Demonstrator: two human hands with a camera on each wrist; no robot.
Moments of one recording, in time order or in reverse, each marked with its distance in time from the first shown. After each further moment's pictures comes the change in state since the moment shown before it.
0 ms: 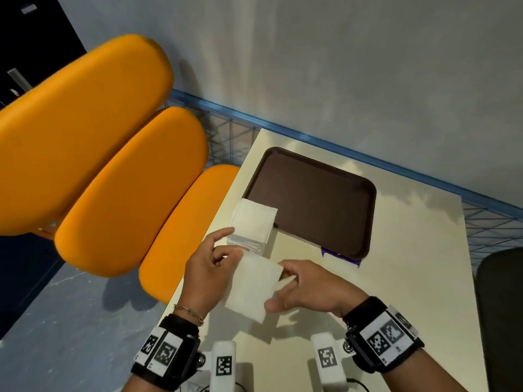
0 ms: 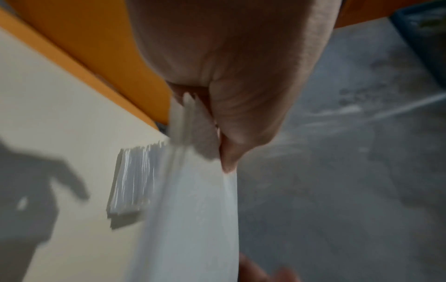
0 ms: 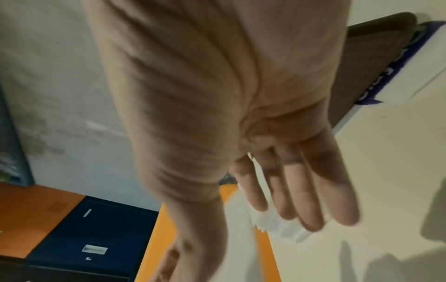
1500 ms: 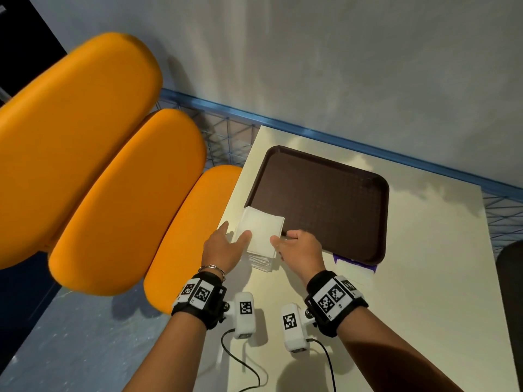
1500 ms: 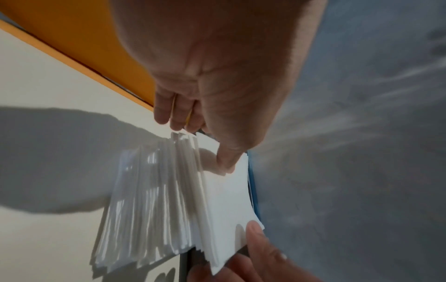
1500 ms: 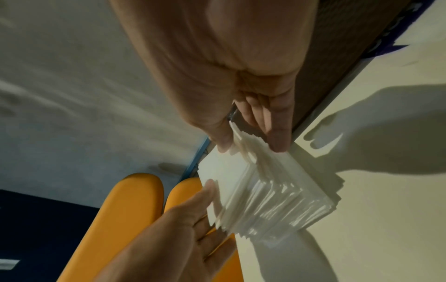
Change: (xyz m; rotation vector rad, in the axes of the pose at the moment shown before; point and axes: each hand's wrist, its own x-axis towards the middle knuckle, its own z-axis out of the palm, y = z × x) left_hand 0.134 -0.051 0.023 0.460 -0.026 -0.296; right_hand 0.134 0.002 -0.010 0.192 0.707 0.098
